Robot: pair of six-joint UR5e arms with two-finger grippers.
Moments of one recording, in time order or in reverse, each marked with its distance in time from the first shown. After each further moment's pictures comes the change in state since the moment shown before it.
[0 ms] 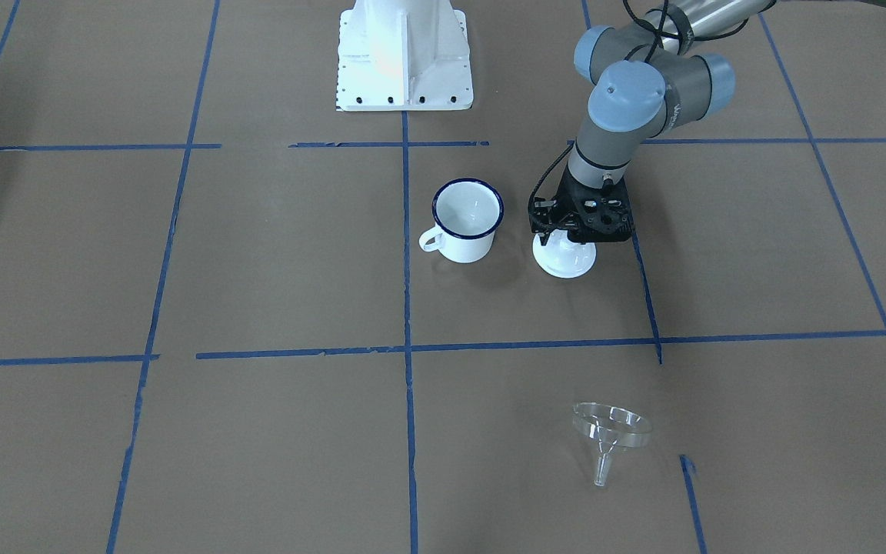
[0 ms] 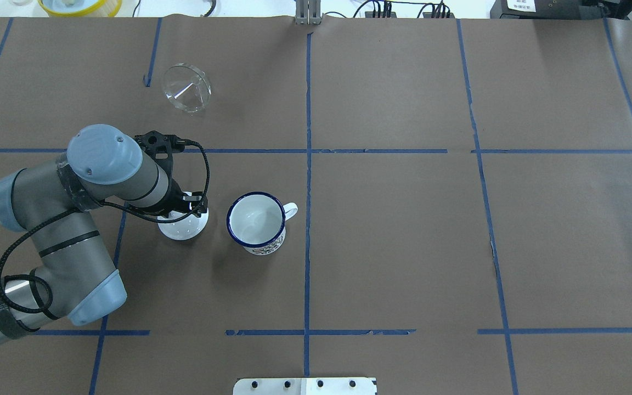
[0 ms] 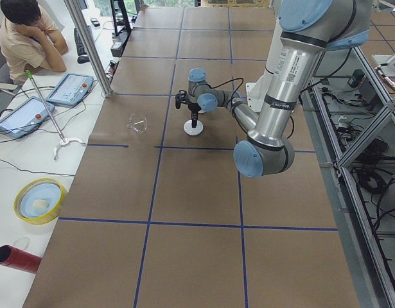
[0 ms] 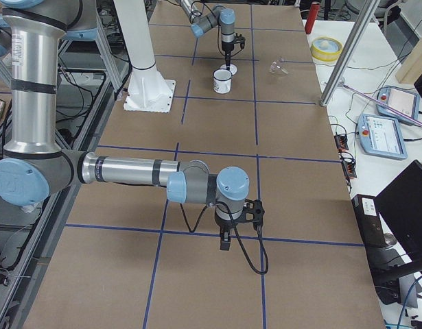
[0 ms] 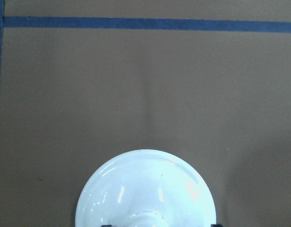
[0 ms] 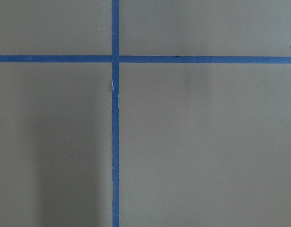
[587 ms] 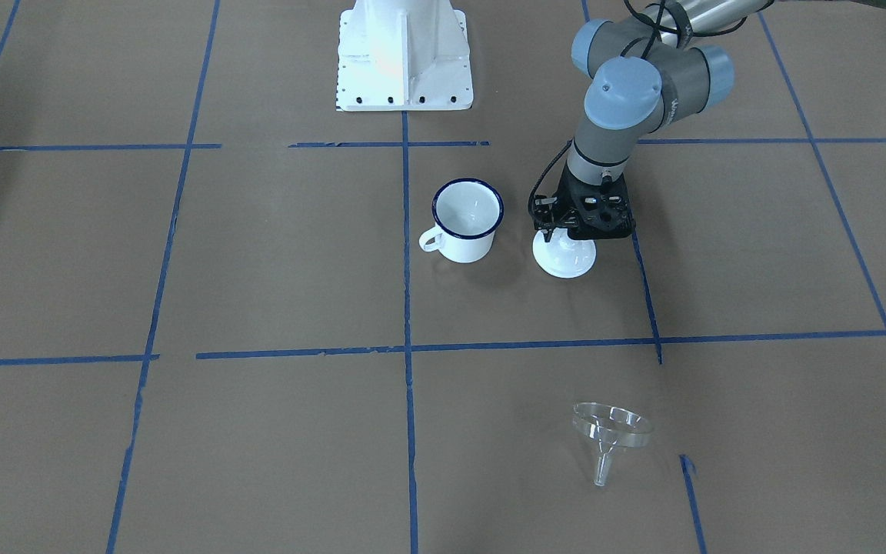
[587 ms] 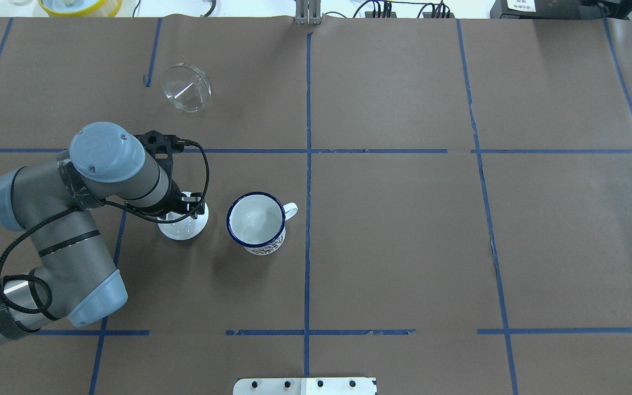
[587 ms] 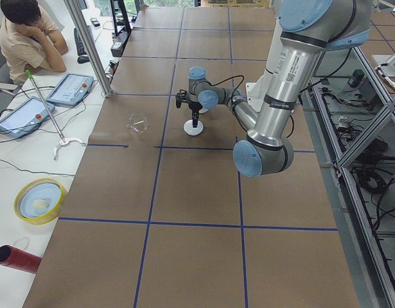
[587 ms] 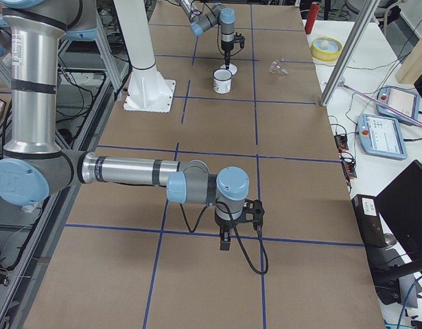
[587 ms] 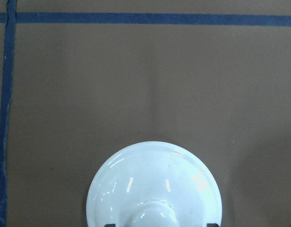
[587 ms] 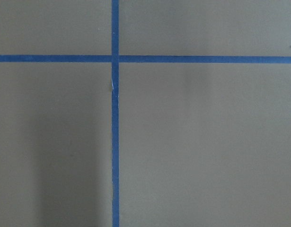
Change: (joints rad) left arm 0.000 -0.005 -0.015 0.052 -0.001 0.007; right arm 0.000 0.000 0.000 0.000 0.000 0.000
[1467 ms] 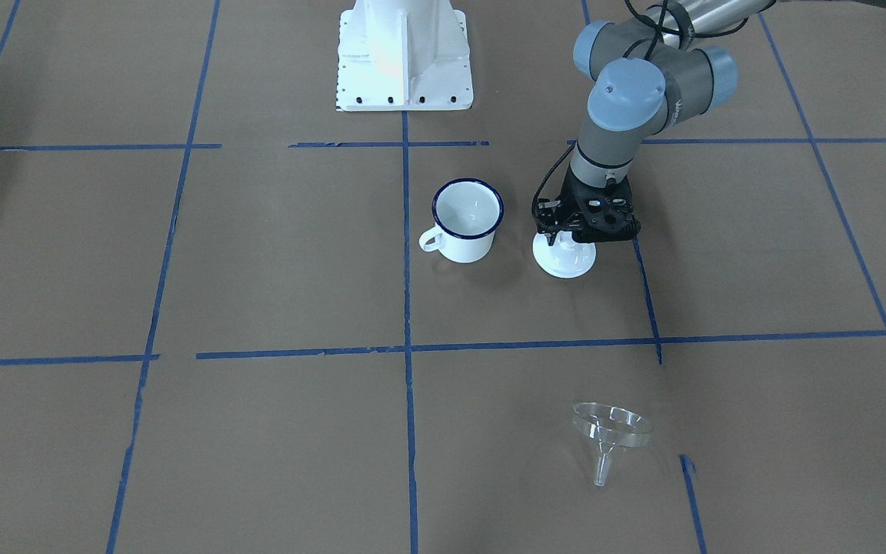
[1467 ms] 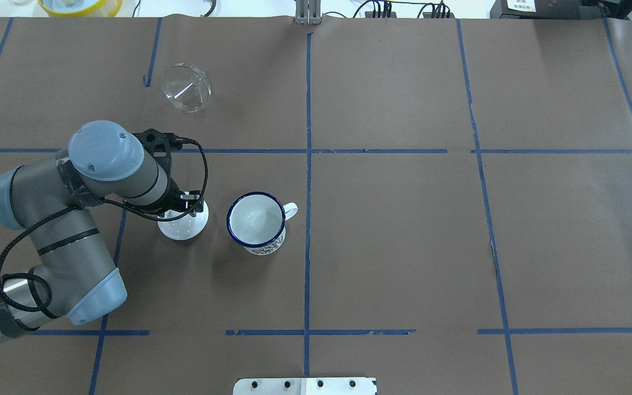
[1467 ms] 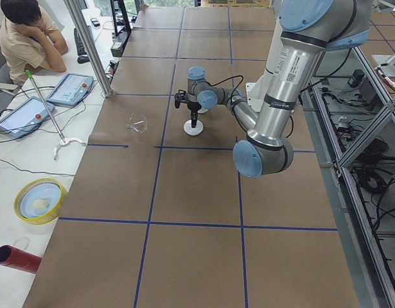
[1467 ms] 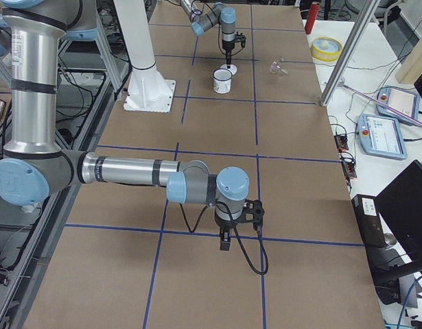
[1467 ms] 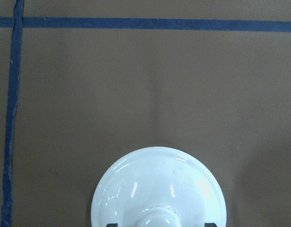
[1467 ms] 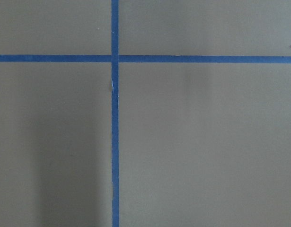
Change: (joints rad) left arm -0.011 0.000 0.004 -0.003 0.007 -0.006; right arm 0.000 0.000 0.000 0.000 0.000 0.000
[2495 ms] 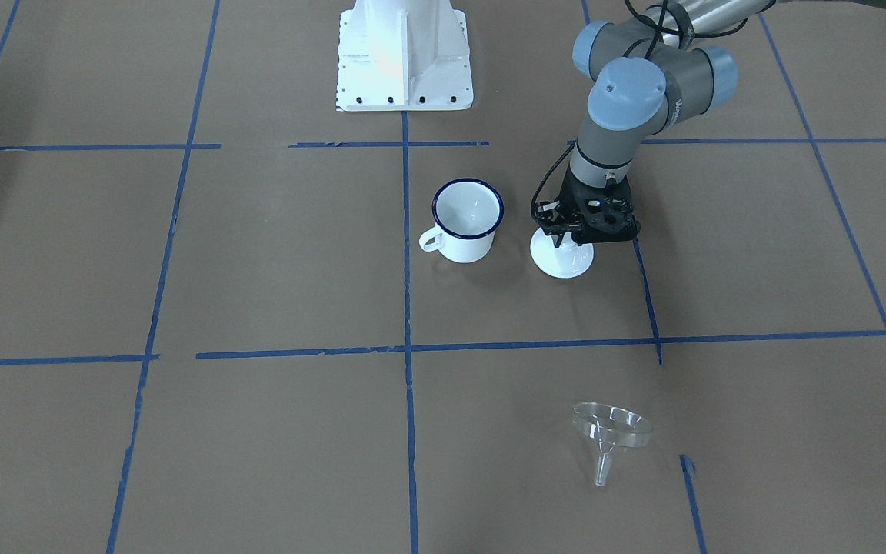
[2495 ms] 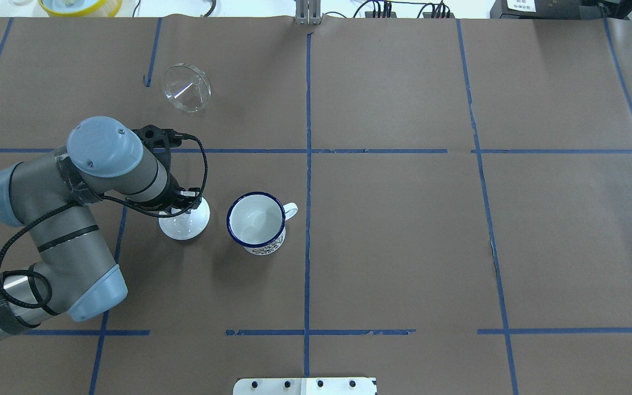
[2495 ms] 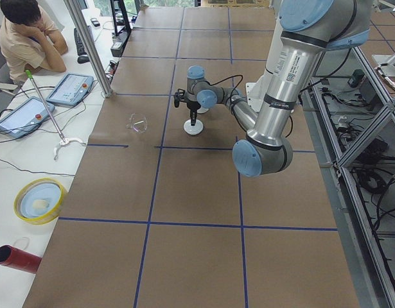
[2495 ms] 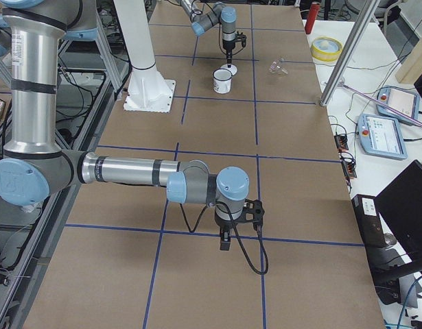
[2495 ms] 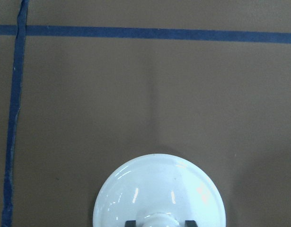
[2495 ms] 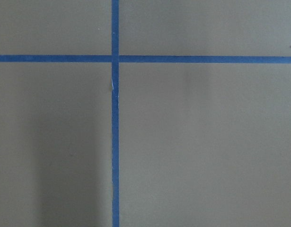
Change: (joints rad) left arm -0.003 -0.006 -0.002 -0.001 -0.001 -0.005; right arm 0.000 0.000 0.000 0.000 0.000 0.000
